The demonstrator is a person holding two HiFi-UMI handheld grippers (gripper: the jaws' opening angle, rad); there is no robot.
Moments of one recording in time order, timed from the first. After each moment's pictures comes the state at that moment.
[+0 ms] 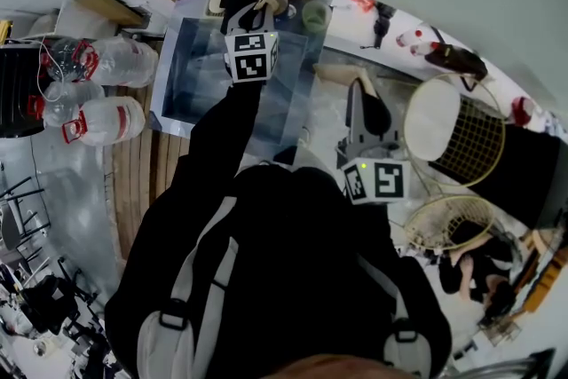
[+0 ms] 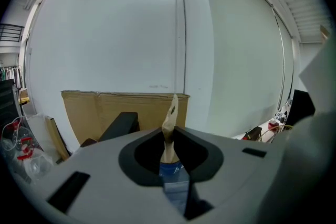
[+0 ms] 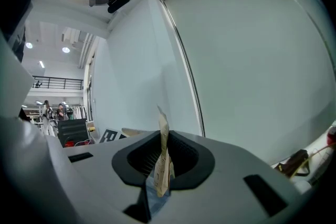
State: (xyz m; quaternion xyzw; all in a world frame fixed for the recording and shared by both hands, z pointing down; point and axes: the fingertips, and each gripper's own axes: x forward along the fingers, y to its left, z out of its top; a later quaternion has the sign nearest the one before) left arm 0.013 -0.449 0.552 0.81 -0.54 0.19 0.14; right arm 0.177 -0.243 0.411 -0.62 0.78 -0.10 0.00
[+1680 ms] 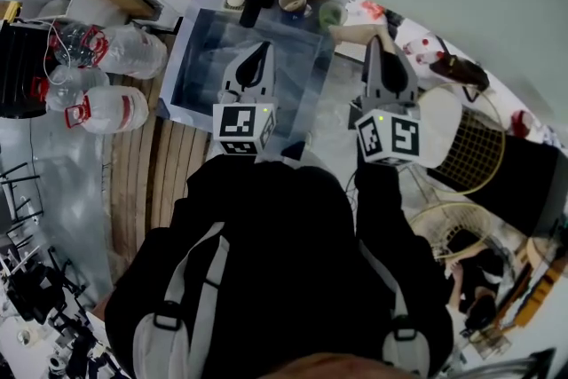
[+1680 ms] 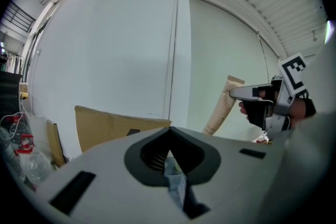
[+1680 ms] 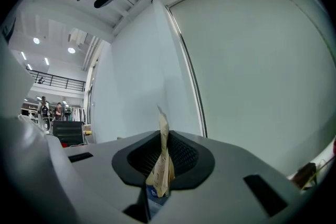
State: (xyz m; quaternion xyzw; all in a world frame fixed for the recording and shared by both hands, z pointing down) left arm -0.021 -0.307 0.452 0.84 -0.52 0.08 0.09; right arm 0.170 -0.300 0.381 -0.63 0.78 -0.05 0.03
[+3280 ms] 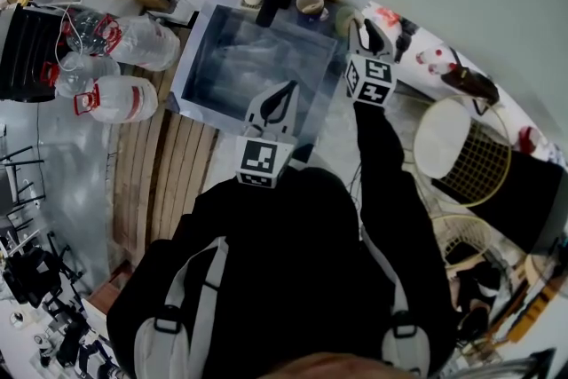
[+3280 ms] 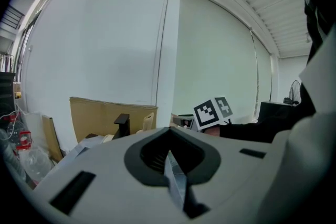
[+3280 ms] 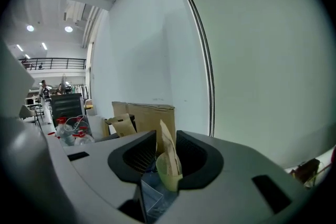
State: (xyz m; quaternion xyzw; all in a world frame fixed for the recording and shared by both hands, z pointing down) left arm 0.000 -0.241 0.484 0.86 -0.48 0.12 0.10; right arm 0.149 -0.408 0.551 -0.61 0.77 -0.11 -0.10
